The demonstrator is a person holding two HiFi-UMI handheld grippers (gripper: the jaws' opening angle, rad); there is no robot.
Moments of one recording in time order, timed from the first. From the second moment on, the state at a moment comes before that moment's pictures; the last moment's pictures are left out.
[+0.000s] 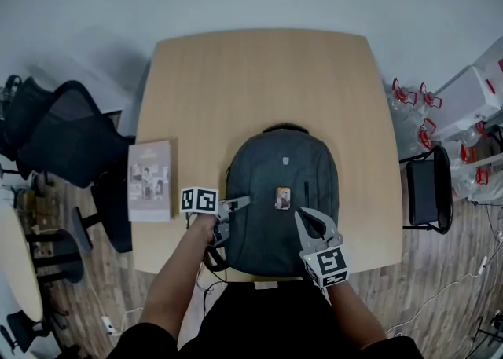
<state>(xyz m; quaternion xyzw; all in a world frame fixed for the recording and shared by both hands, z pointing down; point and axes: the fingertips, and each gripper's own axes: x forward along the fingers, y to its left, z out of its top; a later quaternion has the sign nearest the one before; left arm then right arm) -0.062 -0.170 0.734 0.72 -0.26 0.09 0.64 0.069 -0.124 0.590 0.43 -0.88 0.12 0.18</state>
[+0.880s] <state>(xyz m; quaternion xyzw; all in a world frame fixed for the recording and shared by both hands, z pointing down) -0.047 -0.170 0.637 0.86 -0.29 0.08 0.40 0.065 -0.139 0.563 0.42 -0.89 0.09 0.15</state>
